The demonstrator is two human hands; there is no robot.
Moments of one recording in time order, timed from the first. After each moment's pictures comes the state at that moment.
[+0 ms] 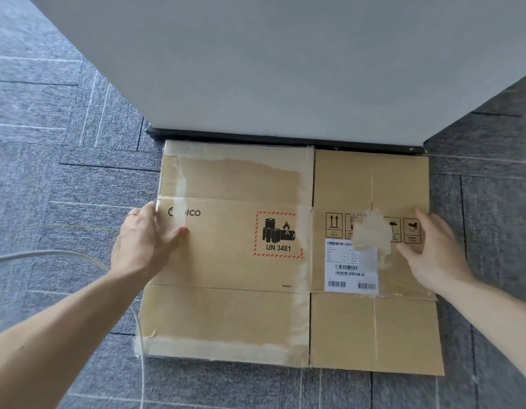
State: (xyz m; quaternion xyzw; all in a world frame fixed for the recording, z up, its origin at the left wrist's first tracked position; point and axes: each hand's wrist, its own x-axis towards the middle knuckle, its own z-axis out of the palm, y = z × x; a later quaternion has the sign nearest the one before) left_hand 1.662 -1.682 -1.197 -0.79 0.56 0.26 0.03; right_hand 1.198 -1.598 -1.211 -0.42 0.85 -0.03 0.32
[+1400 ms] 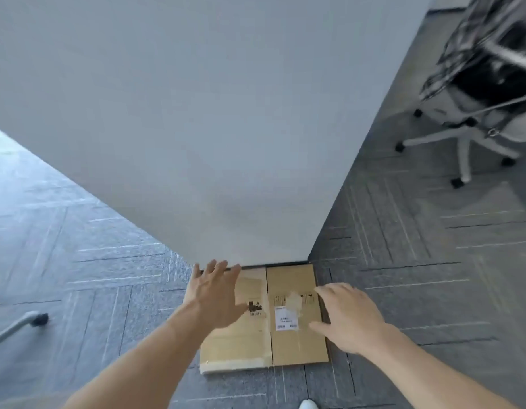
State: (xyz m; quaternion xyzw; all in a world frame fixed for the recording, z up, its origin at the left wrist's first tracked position) left_hand 1.485 -1.673 -0.576 -0.52 0.79 0.16 0.28; right_hand 1.231 -1.570 -0.577 -0.64 0.68 0.13 0.33
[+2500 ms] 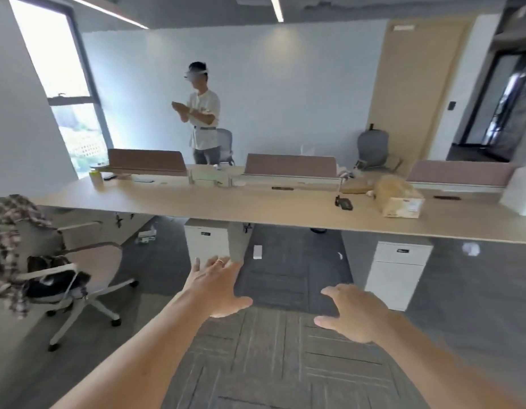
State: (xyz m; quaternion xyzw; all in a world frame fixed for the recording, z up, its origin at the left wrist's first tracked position) left_hand 1.048 -1.089 -0.057 0.10 0.99 0.02 0.05; right_hand 1.095 -0.791 -0.072 -0.06 0.99 -0.06 0.12
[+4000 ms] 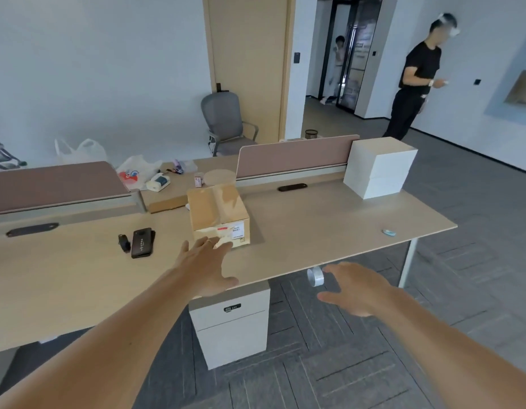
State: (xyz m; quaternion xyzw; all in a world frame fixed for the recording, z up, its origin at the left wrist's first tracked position) left_hand 0.404 -0.133 -0.121 0.33 0.94 -0.04 0.09; right_hand 0.593 0.130 -0.117 0.19 0.97 -0.09 0.16
